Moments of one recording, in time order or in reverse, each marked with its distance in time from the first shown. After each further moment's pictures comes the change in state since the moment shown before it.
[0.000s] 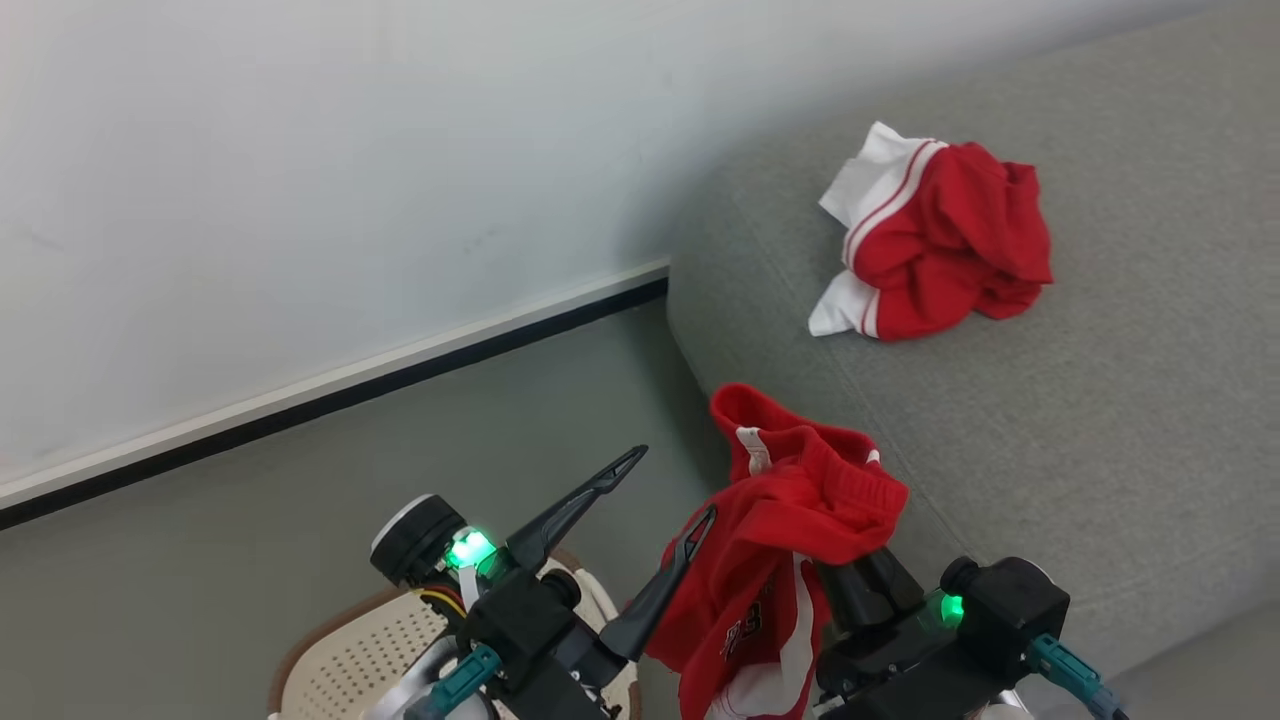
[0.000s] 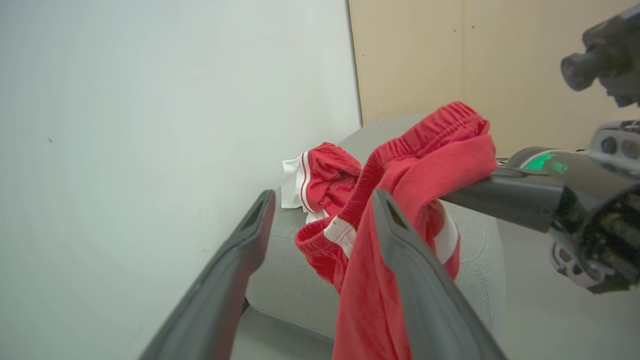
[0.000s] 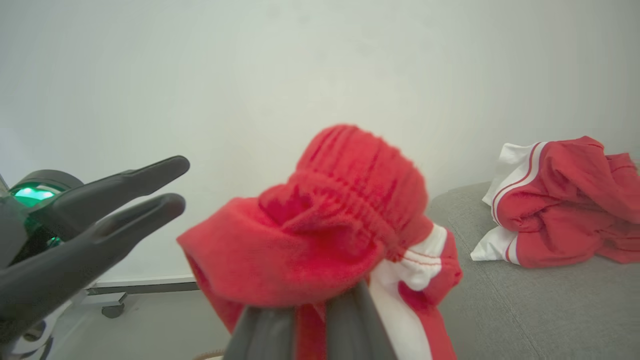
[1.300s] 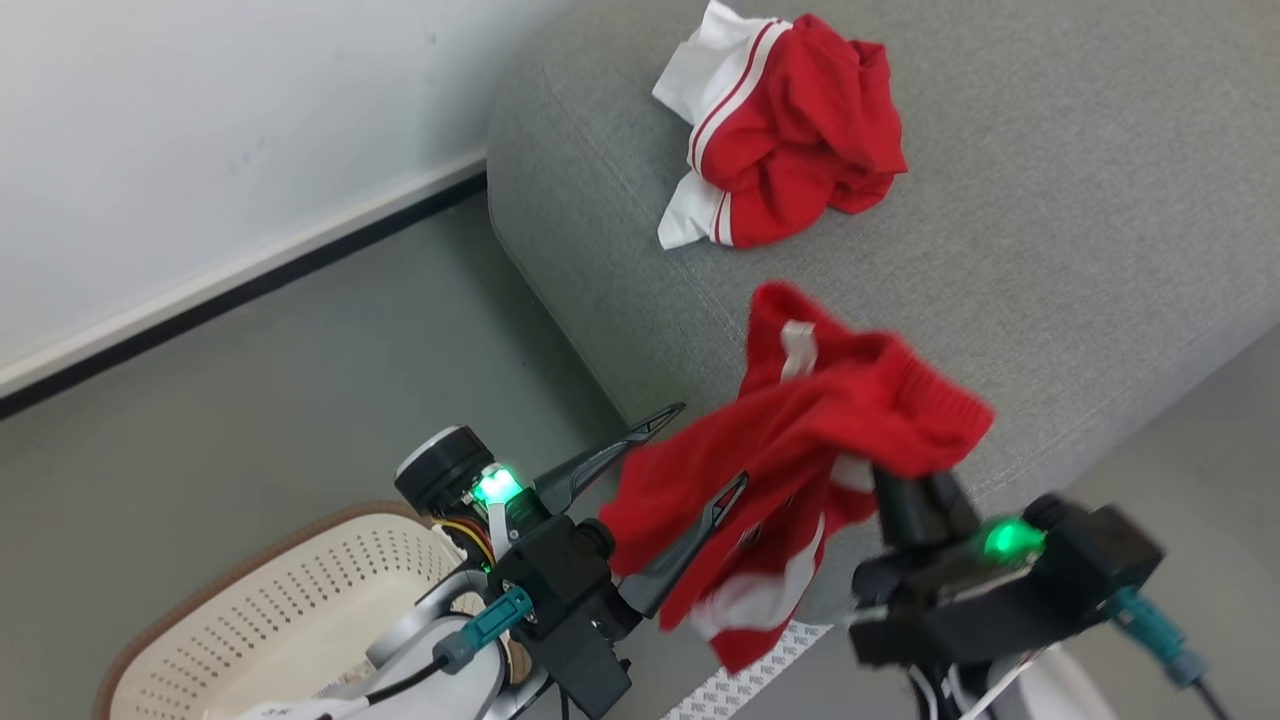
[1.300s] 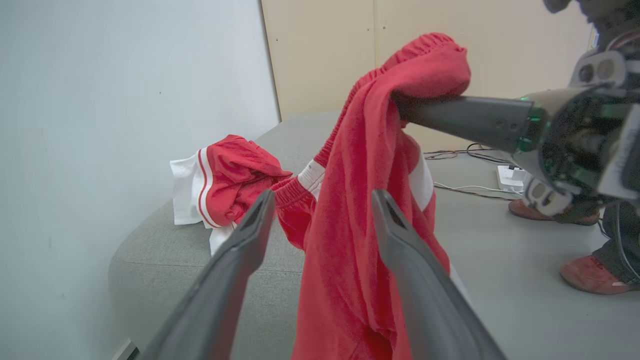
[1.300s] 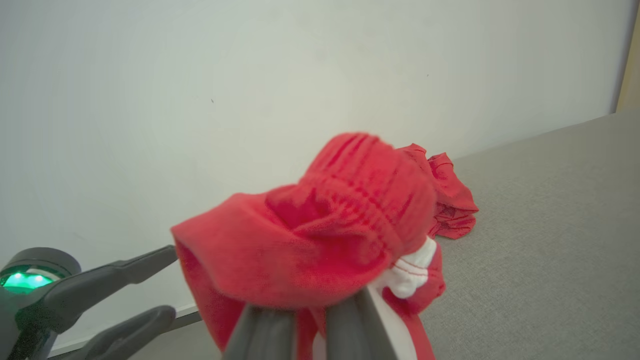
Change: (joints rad) left arm -0.154 0.032 -0.089 0.038 -0.014 -0.039 0.034; right arm -0.026 0.097 -0.155 -0.080 -0.015 0.000 0.000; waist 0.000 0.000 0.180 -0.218
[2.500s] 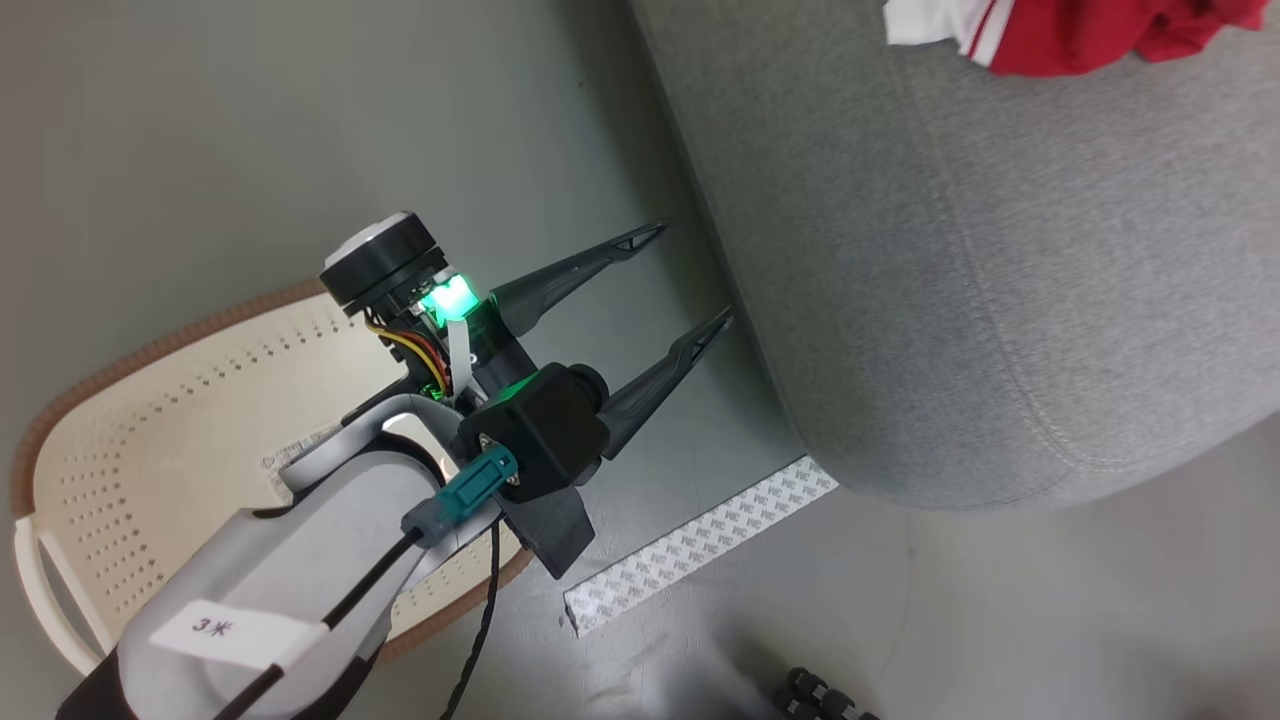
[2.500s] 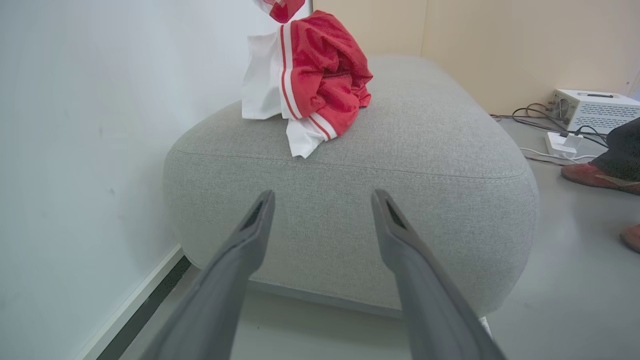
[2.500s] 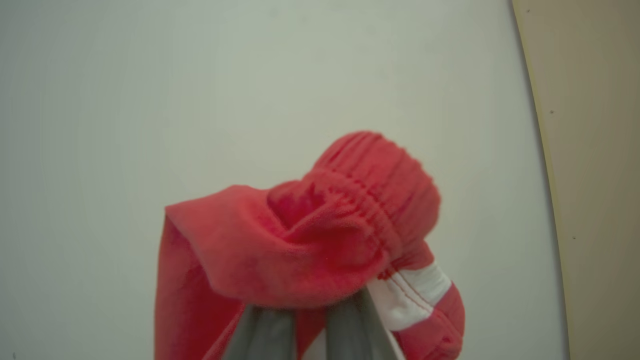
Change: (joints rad) left arm -0.307 0.139 -0.049 -0.113 0.031 -0.022 0.134; right arm -1.016 -0.377 -0.544 0.166 0.211 0.000 0.000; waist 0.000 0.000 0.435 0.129
